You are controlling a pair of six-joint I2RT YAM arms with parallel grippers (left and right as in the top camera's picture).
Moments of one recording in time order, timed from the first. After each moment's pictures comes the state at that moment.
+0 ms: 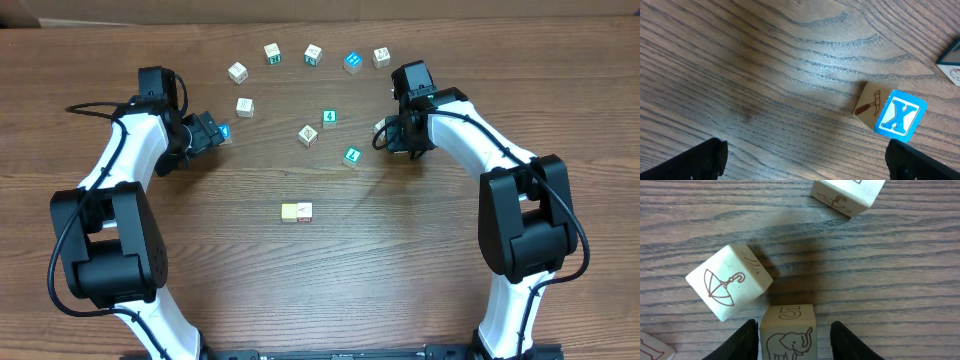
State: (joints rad) left arm 0.10 1.97 1.39 -0.71 0.02 -0.44; right arm 0.27 2.09 1.50 -0.70 0.08 0.23
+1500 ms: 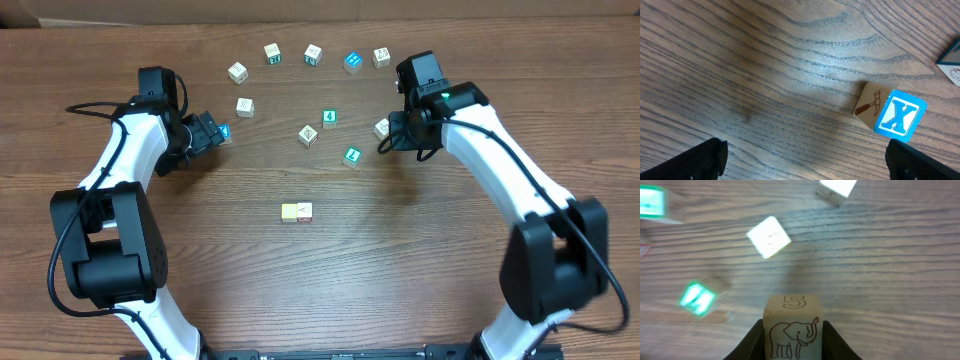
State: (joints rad) left arm 0.10 1.97 1.39 -0.71 0.02 -0.44; right arm 0.31 1.86 1.50 -0.89 0.08 0.25
